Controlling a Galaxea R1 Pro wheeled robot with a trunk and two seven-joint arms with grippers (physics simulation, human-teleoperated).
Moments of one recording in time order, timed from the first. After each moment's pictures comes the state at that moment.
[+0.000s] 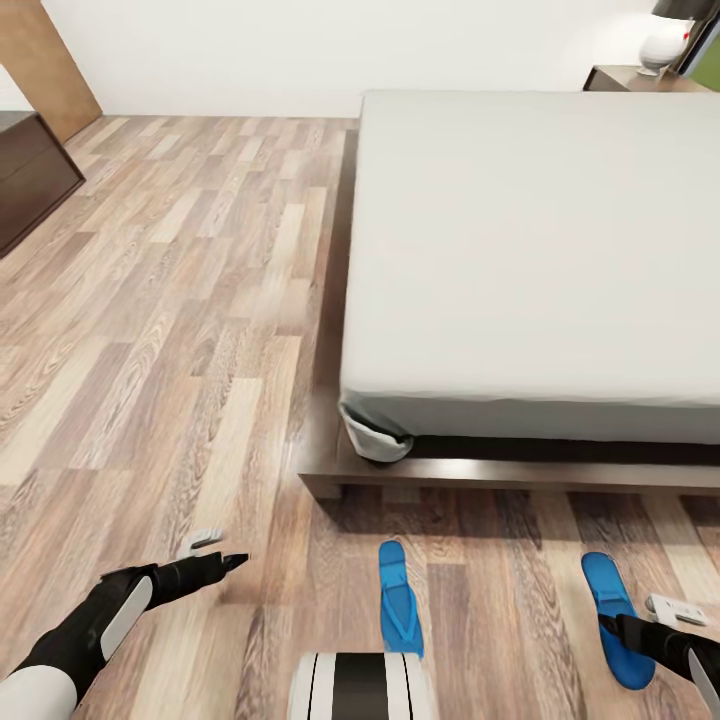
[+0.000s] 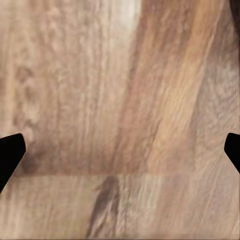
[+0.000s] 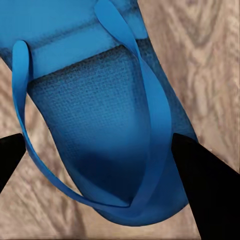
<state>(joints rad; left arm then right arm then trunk) -0.54 0.27 -0.08 -0.68 0.45 0.49 -0.42 -0.50 -0.37 -0.59 -0.45 0.25 0.27 0.38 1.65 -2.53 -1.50</state>
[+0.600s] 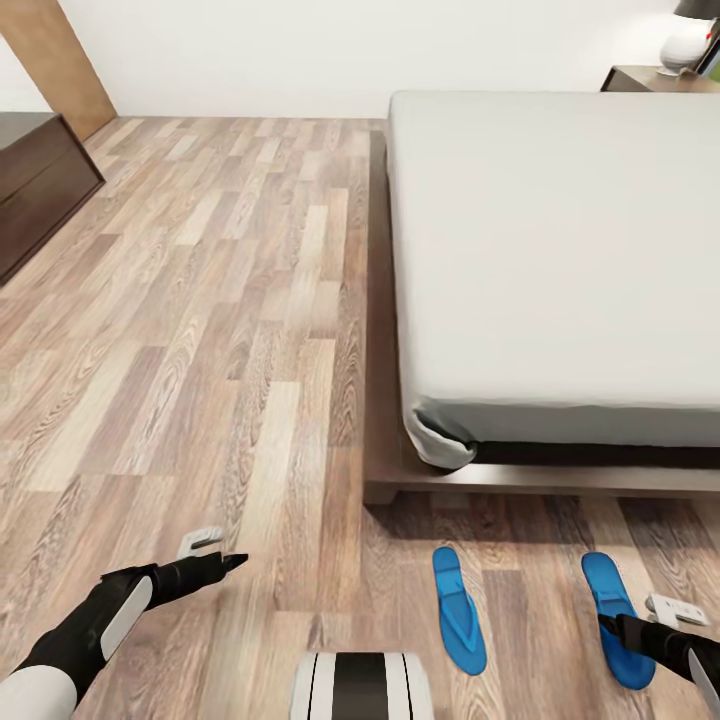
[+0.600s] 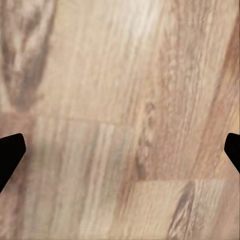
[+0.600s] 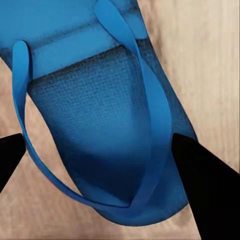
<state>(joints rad) -0.54 0.27 -0.08 -0.68 0.45 0.49 -0.42 -0.50 -0.37 -0.59 -0.45 0.25 0.27 0.38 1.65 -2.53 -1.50</state>
